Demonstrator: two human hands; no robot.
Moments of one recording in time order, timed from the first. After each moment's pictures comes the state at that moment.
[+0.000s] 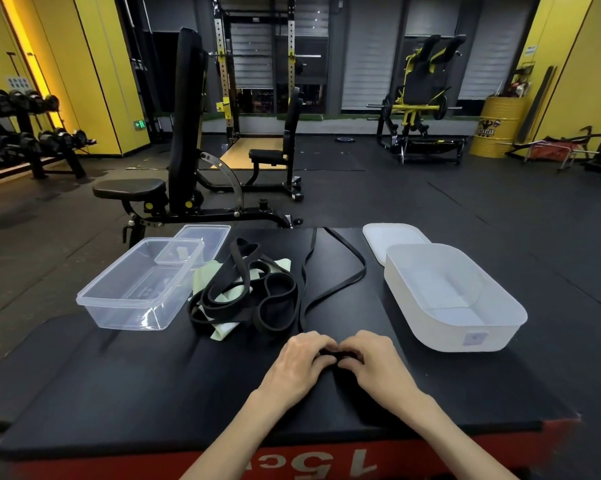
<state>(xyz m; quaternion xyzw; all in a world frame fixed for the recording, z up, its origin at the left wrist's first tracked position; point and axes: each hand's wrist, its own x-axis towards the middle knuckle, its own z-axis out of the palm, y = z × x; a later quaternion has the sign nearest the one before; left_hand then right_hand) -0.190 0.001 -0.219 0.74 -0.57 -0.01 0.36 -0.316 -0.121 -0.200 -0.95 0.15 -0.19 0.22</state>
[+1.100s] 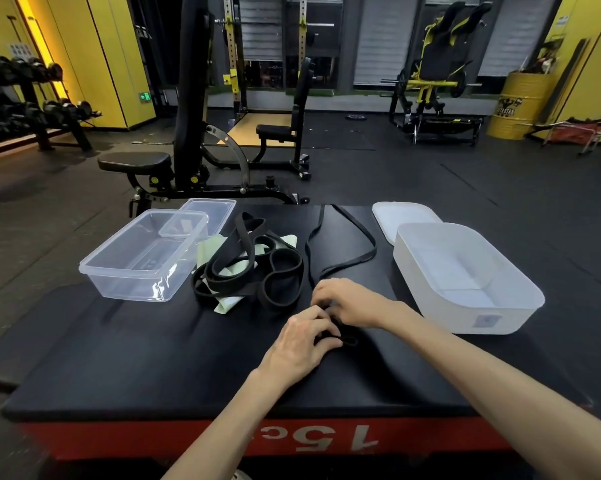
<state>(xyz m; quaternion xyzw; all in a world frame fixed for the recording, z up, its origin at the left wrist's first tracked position) -0.188 0.004 -0.232 0.74 -0.55 0.02 0.39 -0.237 -0.157 -0.178 -0.99 -0.04 0.00 0.14</state>
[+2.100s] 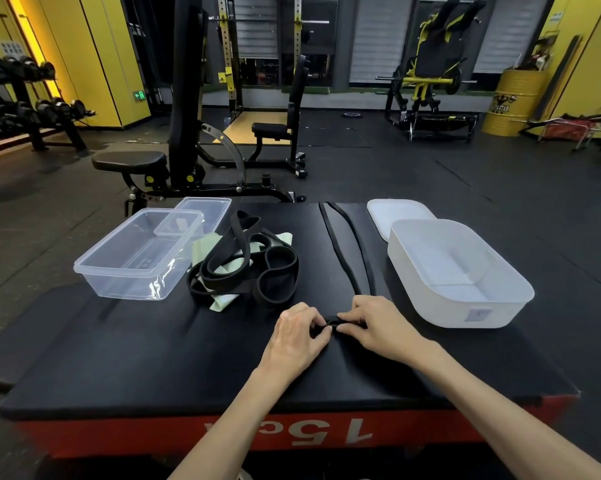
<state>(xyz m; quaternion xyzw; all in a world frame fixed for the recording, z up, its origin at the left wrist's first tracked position) -0.197 0.000 -0.230 0.81 -0.45 0.04 0.38 -0.302 -0.154 -0.199 -0.98 0.06 -0.16 0.13</state>
